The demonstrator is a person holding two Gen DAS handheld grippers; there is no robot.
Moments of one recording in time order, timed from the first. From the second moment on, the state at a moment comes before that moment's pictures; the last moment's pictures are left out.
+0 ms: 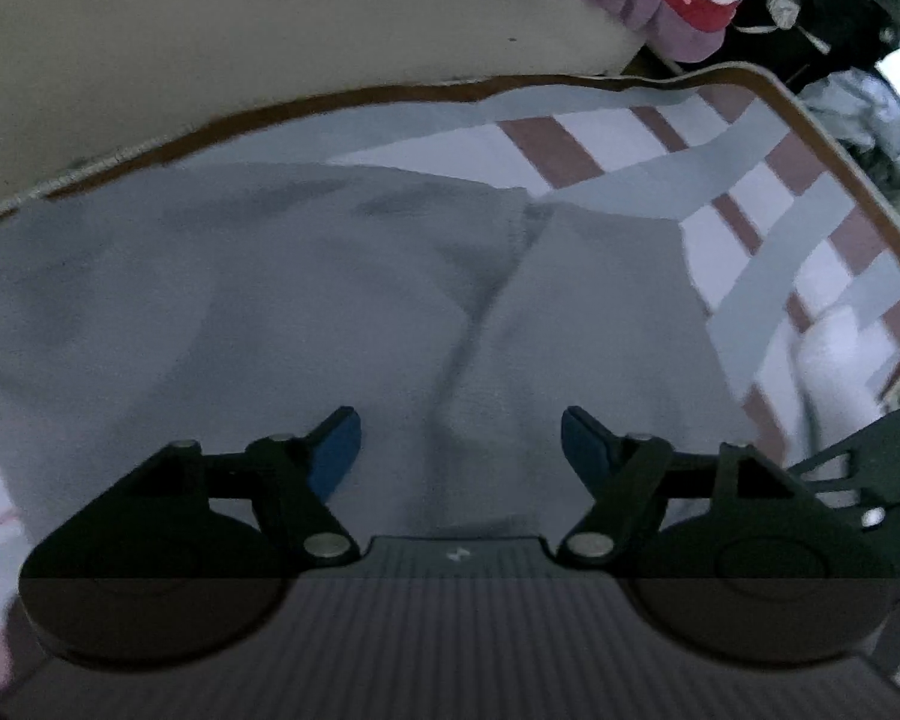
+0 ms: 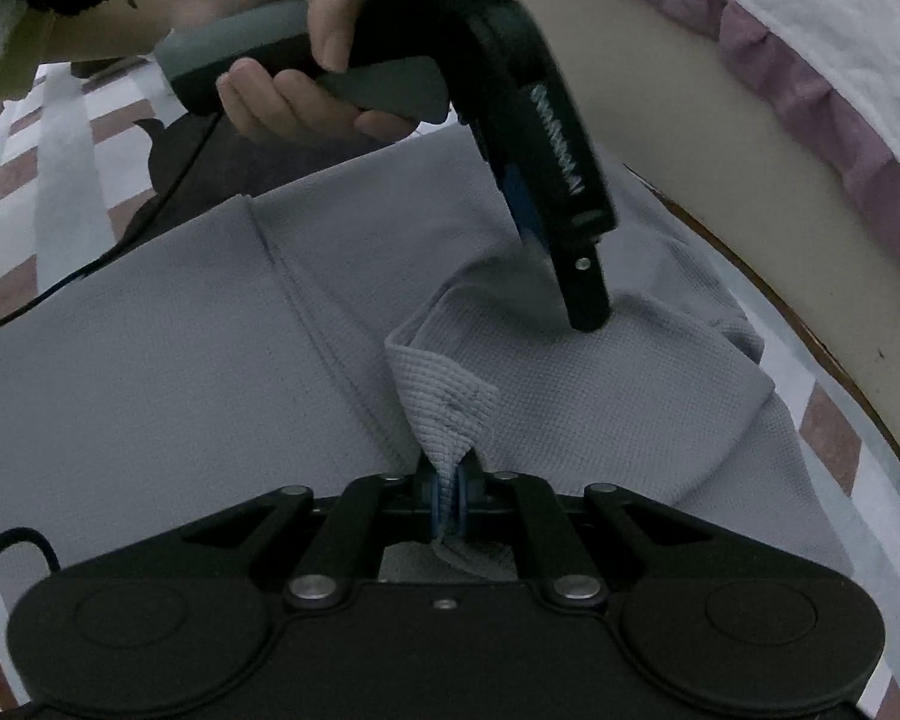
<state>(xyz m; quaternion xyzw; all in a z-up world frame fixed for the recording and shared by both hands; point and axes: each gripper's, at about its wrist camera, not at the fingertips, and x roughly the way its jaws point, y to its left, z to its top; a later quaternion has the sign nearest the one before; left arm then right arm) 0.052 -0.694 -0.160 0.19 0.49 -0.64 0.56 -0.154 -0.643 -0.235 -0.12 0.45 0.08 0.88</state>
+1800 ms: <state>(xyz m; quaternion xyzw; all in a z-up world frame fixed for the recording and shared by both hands) 0.043 -0.703 -0.130 0.33 0.31 -0.58 0.68 -0.157 -0.815 -0.260 0.16 0.37 -0.26 0.88</state>
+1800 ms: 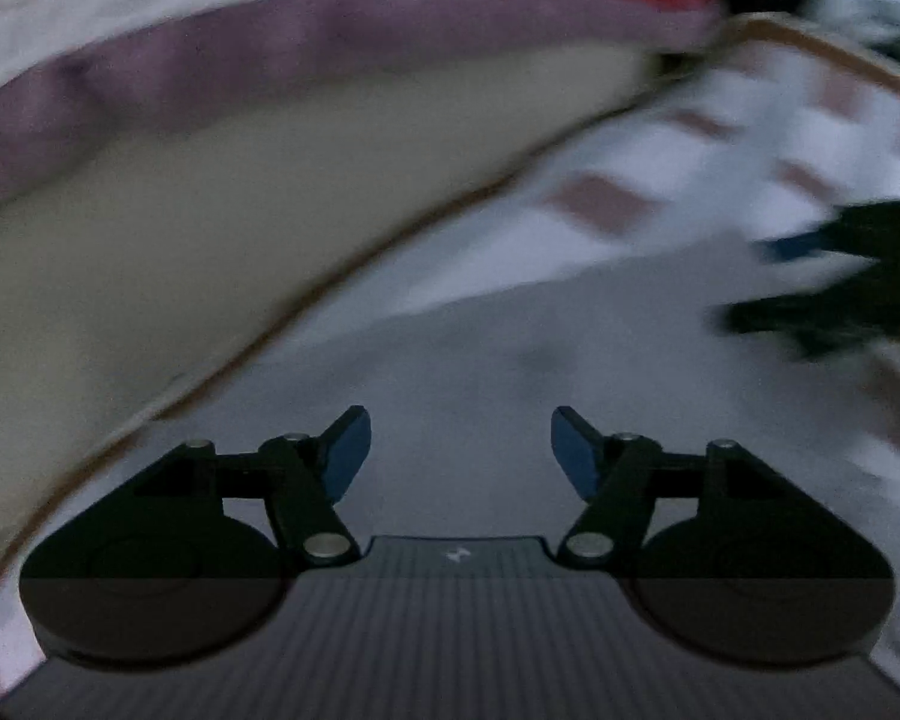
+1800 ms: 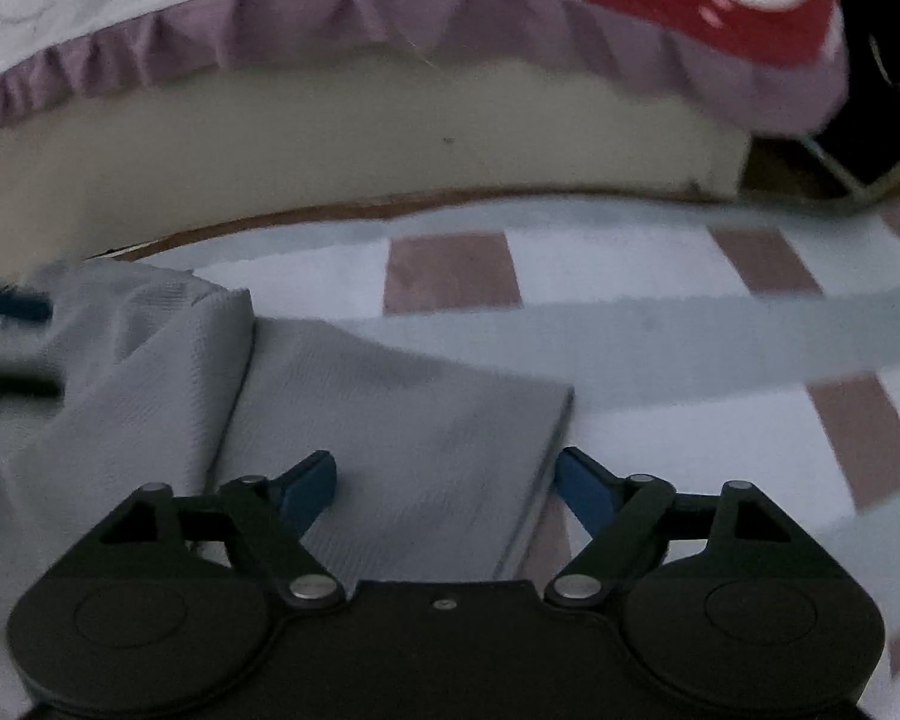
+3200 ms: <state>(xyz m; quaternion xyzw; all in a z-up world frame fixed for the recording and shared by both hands) 0.134 -0.663 -0.133 0.31 0.32 -0.48 0.76 -0.143 -0.798 -0.242 0.03 0.34 -0.27 0.90</state>
